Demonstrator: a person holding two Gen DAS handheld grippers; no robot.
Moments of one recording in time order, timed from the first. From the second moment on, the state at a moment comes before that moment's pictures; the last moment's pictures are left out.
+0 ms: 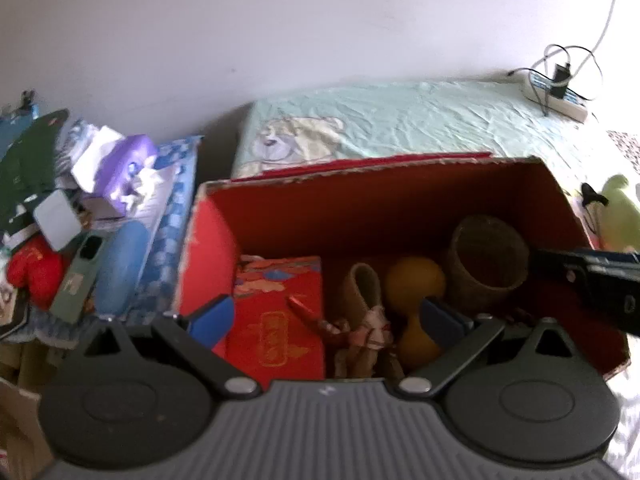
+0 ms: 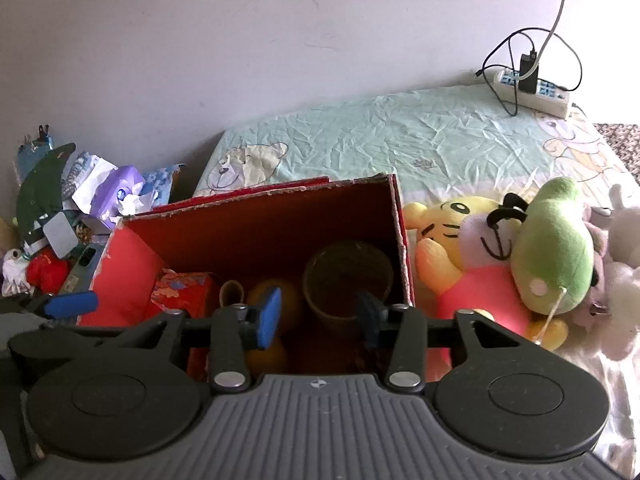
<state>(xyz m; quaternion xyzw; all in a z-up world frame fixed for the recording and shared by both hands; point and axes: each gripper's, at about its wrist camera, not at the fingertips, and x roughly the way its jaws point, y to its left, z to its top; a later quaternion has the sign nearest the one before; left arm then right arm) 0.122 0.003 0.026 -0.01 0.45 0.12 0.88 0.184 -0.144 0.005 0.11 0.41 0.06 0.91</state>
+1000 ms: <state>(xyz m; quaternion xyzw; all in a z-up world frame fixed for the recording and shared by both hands) 0.084 -0.011 0.044 0.01 0.47 0.14 0.87 0.134 -0.129 0.021 0.09 0.40 0.04 0.91</state>
